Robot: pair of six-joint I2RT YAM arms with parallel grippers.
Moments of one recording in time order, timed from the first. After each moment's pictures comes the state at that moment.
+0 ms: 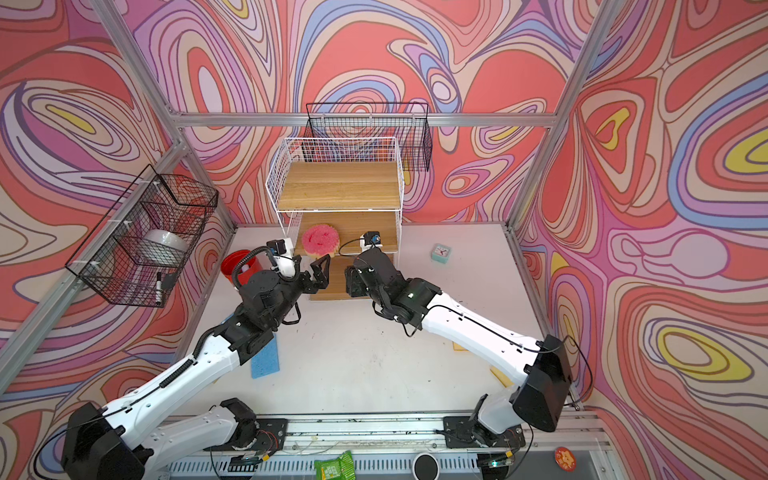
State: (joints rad) left arm -0.59 1.06 0.78 0.17 -0.26 -0.38; right arm 0.89 1.46 1.35 -0.43 0.30 0.57
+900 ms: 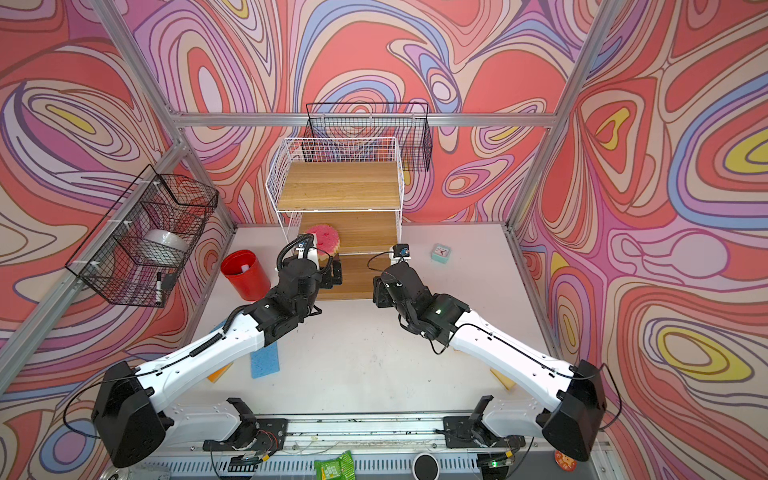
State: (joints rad) left arm -0.70 1.30 0.97 0.02 -0.64 -0.23; right arm 0.83 1.27 1.13 -0.44 0.36 0.56
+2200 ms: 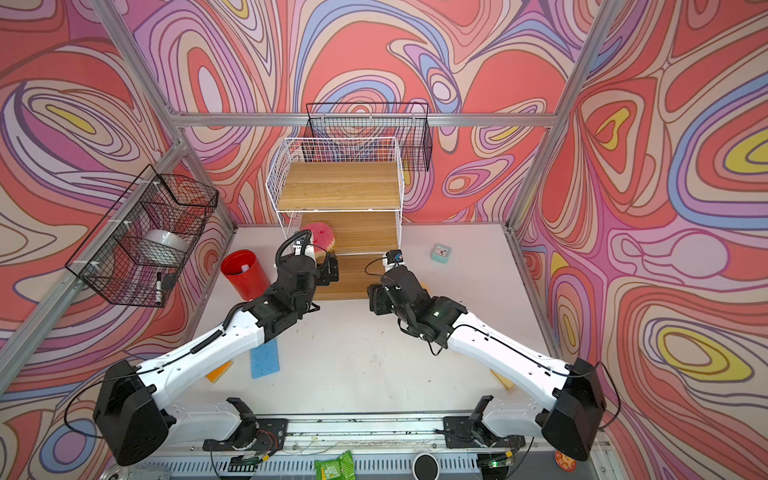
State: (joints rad) left arm -0.67 1.26 0.97 -0.01 -0.59 -0.24; right arm 0.82 1.27 1.09 -0.41 0.23 0.51
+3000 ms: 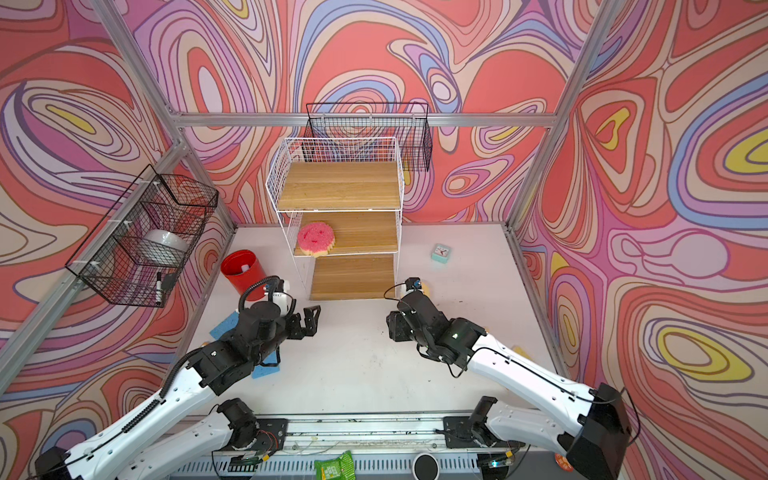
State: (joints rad) left arm -0.67 0.79 0.62 -0.45 -0.28 -0.54; right arm 0.81 1.08 0.84 -0.58 0.17 0.69
